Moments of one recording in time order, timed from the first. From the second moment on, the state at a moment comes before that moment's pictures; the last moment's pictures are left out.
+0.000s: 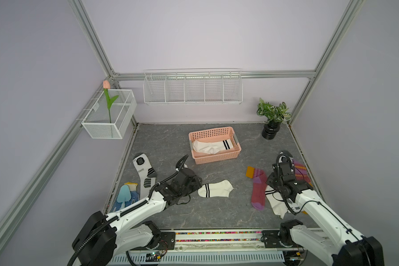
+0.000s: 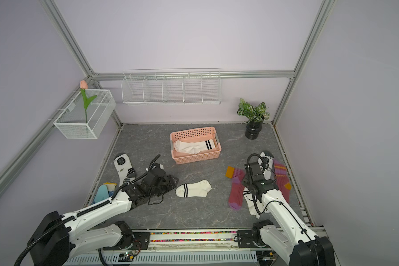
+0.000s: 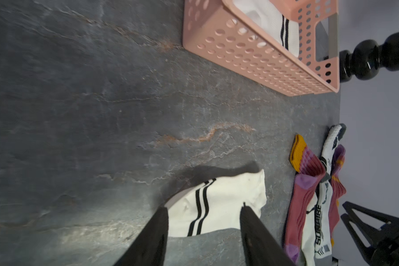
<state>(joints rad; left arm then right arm) -0.76 1.09 0.54 -0.22 -0.08 -1.08 0.18 1.00 0.58 -0.67 0.24 0.82</state>
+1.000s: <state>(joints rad) -0.76 0.85 0.44 -0.28 -0.15 -1.07 0.13 1.22 0.51 -0.46 0.17 0.88</state>
